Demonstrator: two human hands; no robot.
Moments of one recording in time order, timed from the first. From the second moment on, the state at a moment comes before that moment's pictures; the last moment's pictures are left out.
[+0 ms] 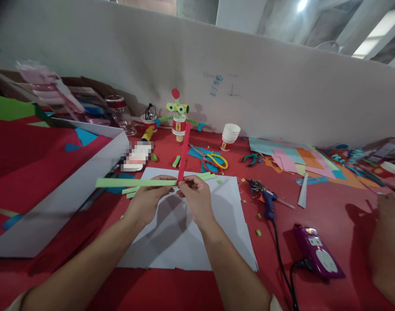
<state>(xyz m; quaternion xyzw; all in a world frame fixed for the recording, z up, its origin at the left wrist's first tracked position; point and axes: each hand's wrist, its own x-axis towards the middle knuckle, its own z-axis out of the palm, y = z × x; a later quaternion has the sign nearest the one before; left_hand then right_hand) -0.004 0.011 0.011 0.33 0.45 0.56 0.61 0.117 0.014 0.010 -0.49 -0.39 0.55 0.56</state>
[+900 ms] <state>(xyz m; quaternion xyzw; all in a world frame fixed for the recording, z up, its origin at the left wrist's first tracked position) -0.007 0.020 0.006 0.28 0.44 0.56 0.65 0.109 0.008 0.003 -0.48 -0.49 0.50 0.53</state>
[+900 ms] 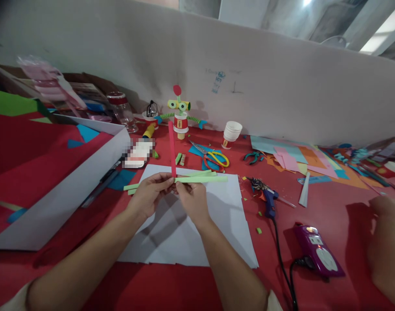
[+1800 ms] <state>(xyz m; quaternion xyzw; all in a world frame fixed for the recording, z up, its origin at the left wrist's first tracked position) -0.019 0.028 0.005 0.26 0.45 0.49 0.70 0.111 0.012 0.006 -0.47 -0.39 0.58 0.54</state>
